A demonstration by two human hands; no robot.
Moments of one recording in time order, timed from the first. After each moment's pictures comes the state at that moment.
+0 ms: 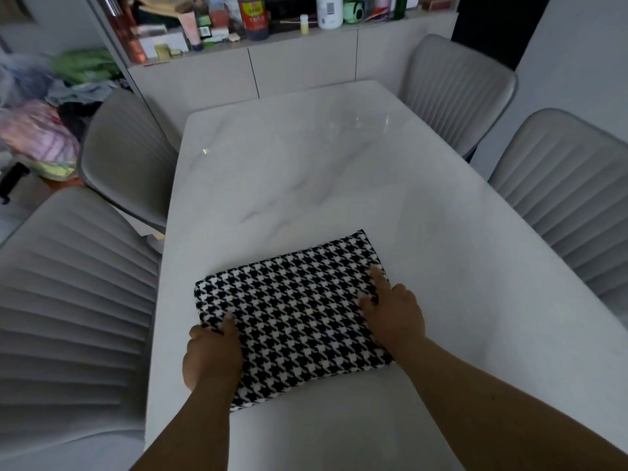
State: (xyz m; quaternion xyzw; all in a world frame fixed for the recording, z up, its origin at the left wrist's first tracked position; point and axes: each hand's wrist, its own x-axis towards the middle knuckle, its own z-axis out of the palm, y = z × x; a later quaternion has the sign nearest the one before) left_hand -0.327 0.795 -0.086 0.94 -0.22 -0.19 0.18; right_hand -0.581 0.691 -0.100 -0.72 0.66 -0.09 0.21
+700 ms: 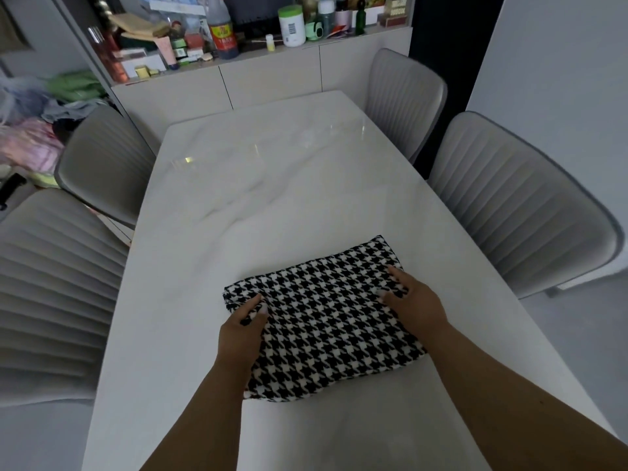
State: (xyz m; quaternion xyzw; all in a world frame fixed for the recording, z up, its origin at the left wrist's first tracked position) left_hand -0.498 0.812 -0.047 0.77 -0.26 -0.39 0.43; right_hand -0.763 0.706 -0.065 -0.62 0.63 -0.22 0.41
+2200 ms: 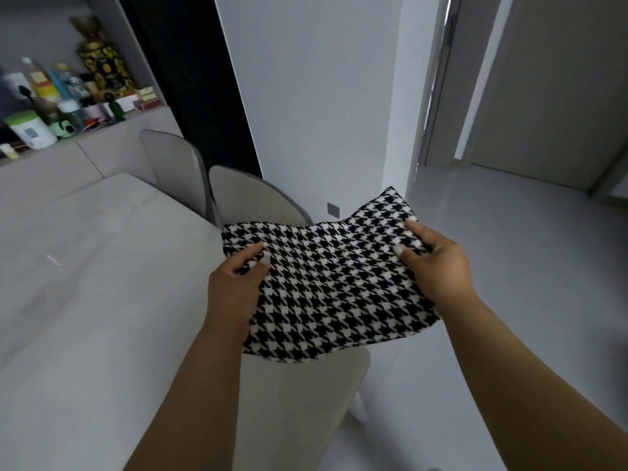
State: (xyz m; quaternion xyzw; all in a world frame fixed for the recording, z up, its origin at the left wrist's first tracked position) left_hand -0.830 0.771 0.084 0.54 -0.51 -0.50 0.44; right_hand -1.083 0.855 0.079 -0.35 0.77 -0.49 0.23
